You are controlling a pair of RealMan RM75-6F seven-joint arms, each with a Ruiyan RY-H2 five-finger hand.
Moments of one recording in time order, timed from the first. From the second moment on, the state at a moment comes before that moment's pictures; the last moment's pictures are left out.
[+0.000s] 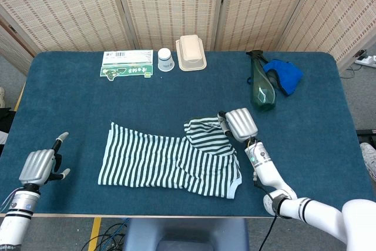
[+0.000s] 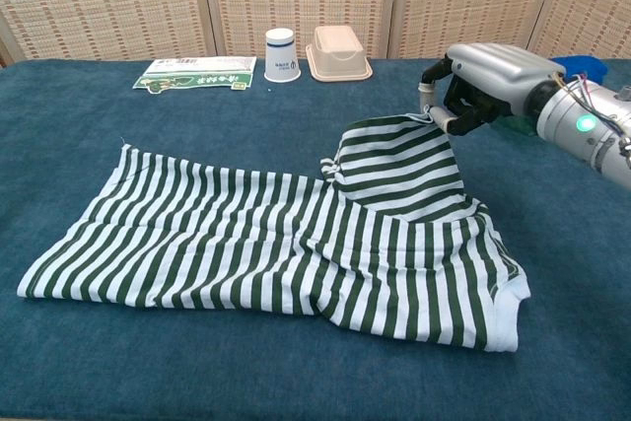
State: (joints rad) left arm -0.32 -1.15 -0.07 -1.66 1.22 1.18 0.10; right arm 0.71 -1.68 0.28 -1.19 -1.27 0.99 -0.22
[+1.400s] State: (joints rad) left arm -0.30 -1.16 -0.07 -1.65 1.23 1.17 0.09; right arm 0.88 -1.73 0.31 -1.07 -0.92 0.79 -0.51
